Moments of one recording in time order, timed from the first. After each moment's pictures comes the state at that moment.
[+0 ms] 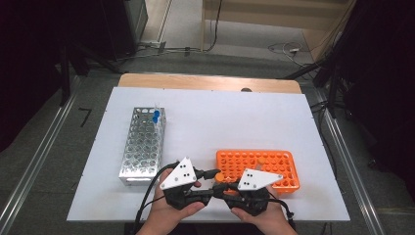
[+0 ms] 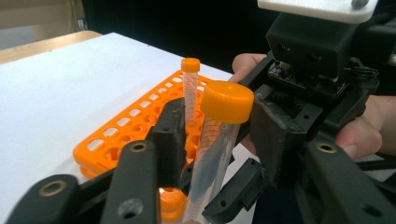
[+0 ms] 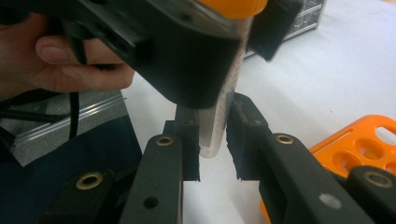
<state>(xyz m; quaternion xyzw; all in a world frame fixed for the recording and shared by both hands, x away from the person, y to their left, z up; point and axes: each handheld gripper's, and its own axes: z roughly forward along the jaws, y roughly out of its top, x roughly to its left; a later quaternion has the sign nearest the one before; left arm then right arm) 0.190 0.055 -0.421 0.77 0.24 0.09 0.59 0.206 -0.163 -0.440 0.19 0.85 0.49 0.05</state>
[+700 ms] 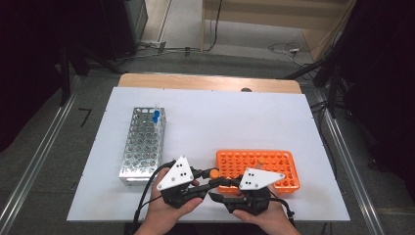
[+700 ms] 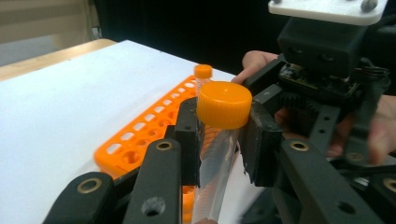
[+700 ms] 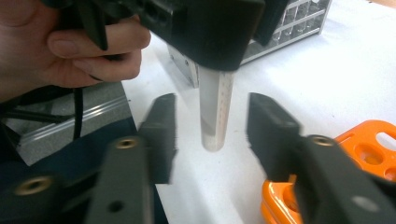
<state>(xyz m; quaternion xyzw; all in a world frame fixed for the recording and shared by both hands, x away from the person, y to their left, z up) 0.191 0.064 -0.415 0.76 0.25 0.12 0.59 0.208 -0.166 -0.436 0.18 0.85 0.50 0.04</state>
